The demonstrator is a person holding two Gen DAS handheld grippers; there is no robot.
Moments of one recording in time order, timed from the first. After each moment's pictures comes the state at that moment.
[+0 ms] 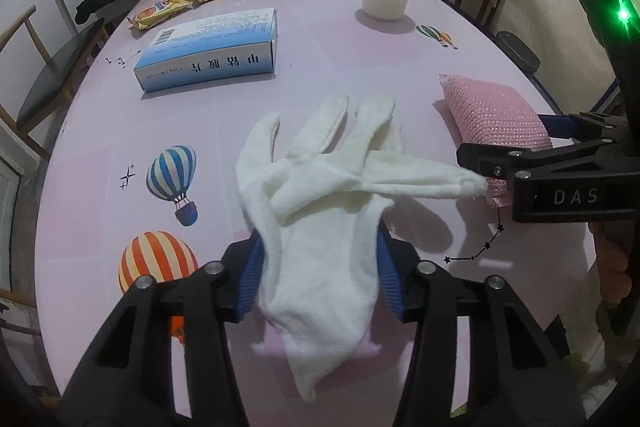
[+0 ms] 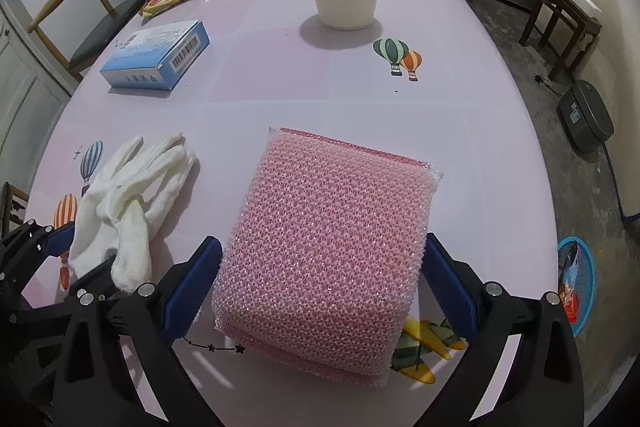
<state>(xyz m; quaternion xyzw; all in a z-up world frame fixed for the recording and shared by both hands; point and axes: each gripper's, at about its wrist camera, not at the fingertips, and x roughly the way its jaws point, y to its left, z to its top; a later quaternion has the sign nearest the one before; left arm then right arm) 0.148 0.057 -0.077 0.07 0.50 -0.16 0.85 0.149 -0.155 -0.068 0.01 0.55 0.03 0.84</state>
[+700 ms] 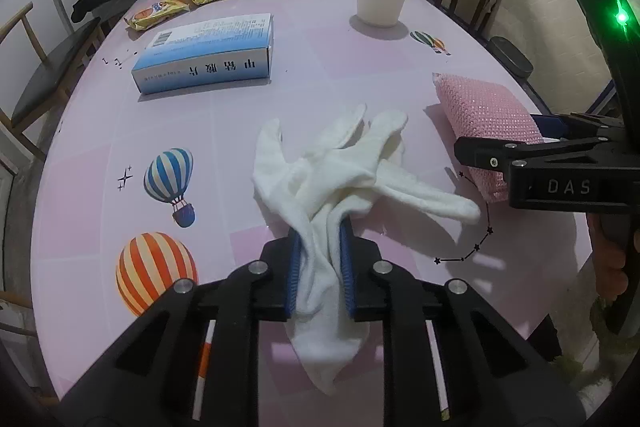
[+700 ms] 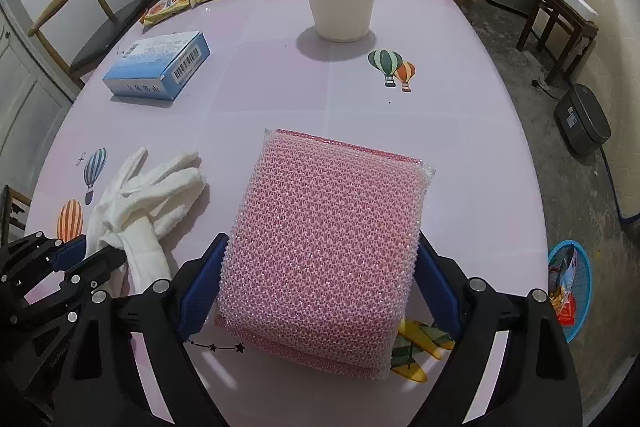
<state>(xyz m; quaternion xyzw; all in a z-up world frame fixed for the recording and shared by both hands) 0.146 0.059 -0.073 0.06 0.49 -0.17 0.85 0.147 -0.158 -0.060 0.02 0.54 0.02 0.84</state>
